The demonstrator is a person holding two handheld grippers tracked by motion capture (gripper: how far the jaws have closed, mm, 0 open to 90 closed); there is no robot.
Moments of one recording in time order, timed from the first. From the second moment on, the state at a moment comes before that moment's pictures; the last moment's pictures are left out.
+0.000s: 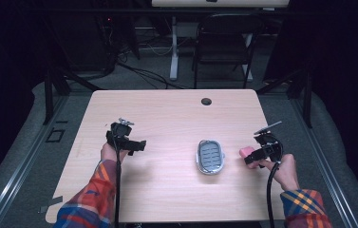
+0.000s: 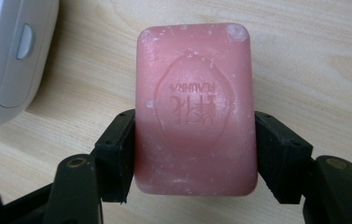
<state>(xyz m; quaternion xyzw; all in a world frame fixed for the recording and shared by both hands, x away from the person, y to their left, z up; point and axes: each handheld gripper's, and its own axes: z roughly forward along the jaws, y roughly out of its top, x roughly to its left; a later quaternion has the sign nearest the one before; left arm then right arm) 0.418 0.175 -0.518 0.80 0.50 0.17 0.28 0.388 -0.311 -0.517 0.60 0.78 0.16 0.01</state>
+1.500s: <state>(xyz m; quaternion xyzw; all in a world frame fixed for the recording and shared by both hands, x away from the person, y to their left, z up) 0.418 0.176 -0.518 0.80 0.50 0.17 0.28 0.390 -0.287 -0.466 0.55 0.81 0.20 0.04</state>
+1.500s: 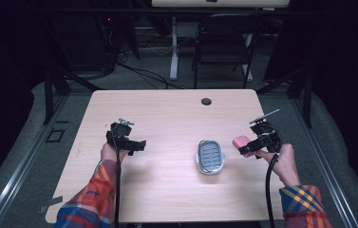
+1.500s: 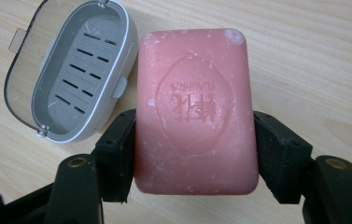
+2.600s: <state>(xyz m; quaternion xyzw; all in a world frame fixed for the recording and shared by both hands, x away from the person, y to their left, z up) 0.418 0.176 -0.518 0.80 0.50 0.17 0.28 0.404 -0.223 -0.470 0.50 0.85 0.16 0.04</state>
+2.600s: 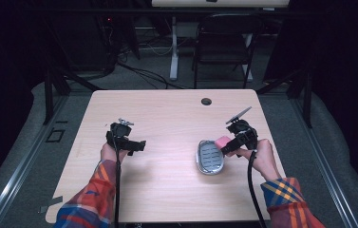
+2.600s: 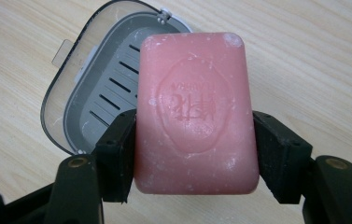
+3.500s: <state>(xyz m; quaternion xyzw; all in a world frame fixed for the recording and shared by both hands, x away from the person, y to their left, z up) 0.418 0.176 -0.519 0.80 0.51 0.17 0.29 0.409 -0.187 -0.488 0.49 0.86 0.14 0.04</state>
